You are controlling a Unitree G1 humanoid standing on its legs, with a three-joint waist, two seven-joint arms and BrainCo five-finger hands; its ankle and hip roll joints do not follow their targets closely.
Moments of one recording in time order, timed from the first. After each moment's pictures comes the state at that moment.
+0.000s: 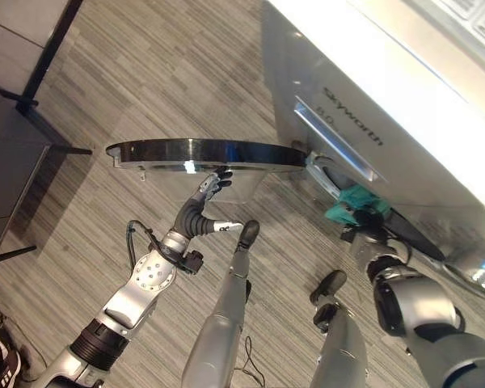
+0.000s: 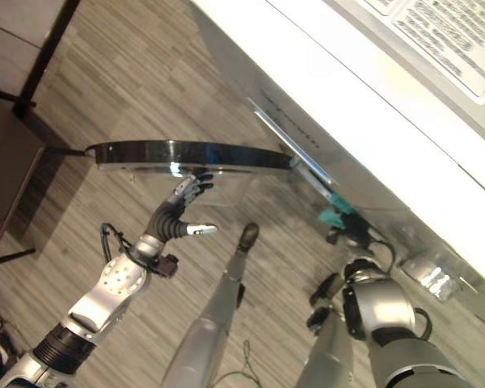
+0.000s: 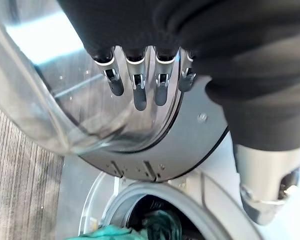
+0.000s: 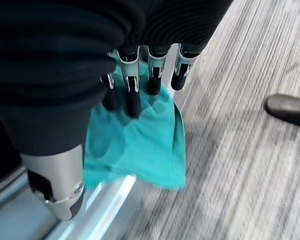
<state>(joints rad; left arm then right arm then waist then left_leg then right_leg) -0.23 0.58 -0.42 -0.14 -0.31 -0.13 0.13 -0.87 -0.36 -0.01 1.42 0.48 -0.06 -0.37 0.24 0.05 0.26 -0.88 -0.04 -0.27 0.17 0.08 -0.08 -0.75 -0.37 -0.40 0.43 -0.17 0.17</state>
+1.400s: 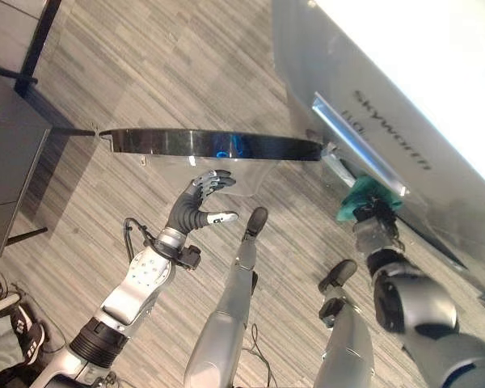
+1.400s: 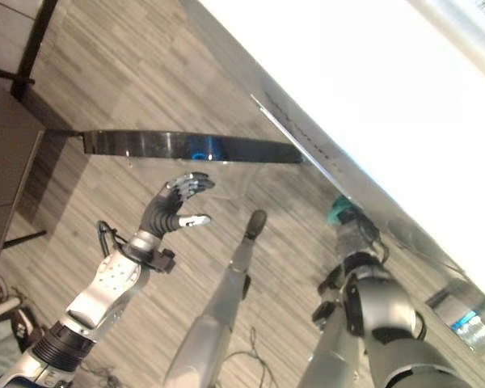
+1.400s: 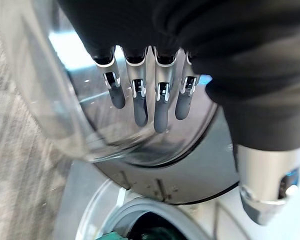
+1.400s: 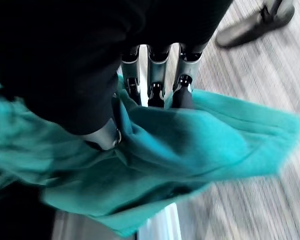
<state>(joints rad) -0.24 0.58 -0.38 -0.13 -0.39 -0.17 0.14 -0.76 -0.26 -0.12 1.01 0.97 -0.25 -0.44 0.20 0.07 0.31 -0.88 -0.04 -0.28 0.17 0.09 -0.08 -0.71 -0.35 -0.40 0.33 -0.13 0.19</state>
